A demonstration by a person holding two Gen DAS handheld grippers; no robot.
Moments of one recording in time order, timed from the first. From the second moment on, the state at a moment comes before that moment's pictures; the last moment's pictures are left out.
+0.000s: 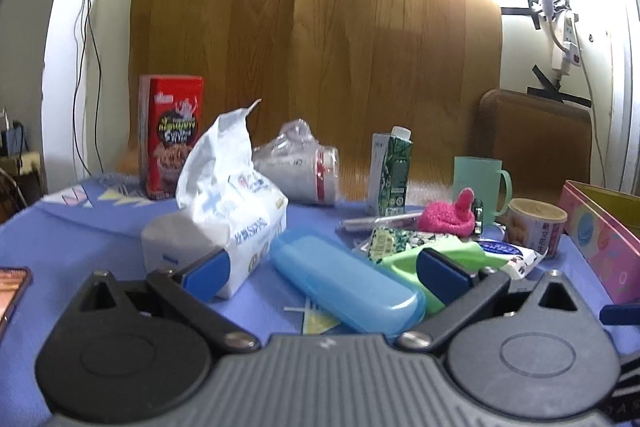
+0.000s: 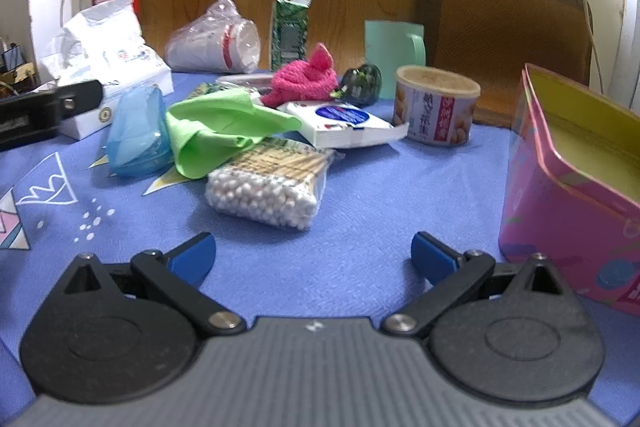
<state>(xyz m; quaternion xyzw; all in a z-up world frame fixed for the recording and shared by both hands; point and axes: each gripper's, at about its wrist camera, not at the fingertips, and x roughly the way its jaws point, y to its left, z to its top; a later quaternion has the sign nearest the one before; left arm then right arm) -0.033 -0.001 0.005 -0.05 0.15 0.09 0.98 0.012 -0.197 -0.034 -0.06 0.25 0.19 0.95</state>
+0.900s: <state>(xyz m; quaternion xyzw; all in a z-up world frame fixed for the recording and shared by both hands) -0.017 0.041 0.000 -0.17 0.22 0.05 0.96 0.037 -0.187 -0.022 -0.03 0.24 0.23 0.94</state>
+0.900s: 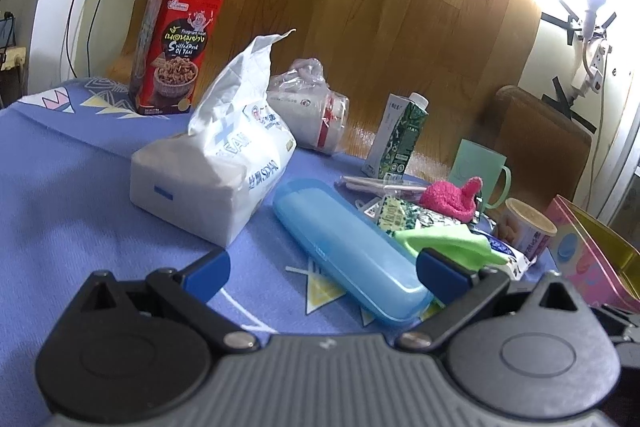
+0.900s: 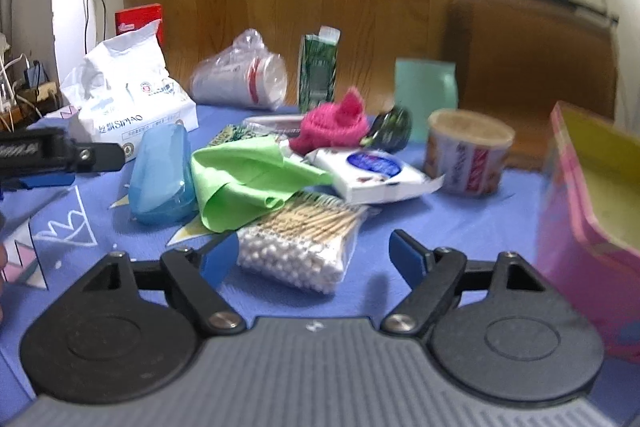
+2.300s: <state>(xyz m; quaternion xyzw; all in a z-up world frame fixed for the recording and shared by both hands) -0.012 0.048 -0.001 -0.17 0.23 0.03 0.96 0.010 -0.172 -0.026 -0.10 0.25 0.31 0.91</state>
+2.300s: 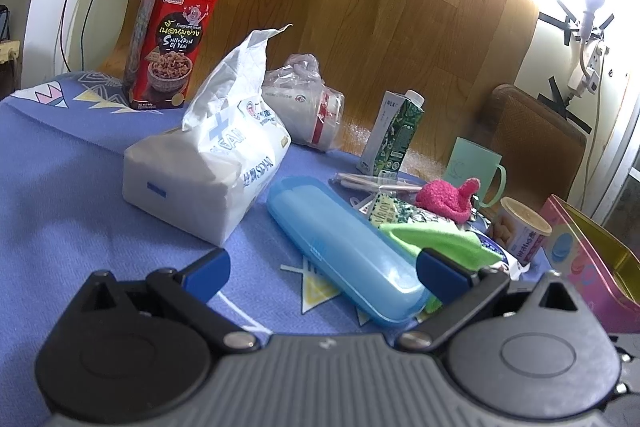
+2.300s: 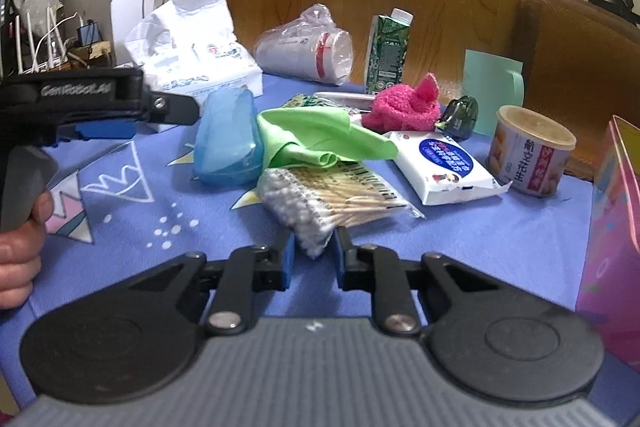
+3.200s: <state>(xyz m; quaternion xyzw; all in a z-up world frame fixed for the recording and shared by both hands) -0.009 -0.002 -0.012 -0.20 0.32 -0.16 0.91 -0.013 -0.187 -0.029 -0.09 0.26 0.37 0.89</state>
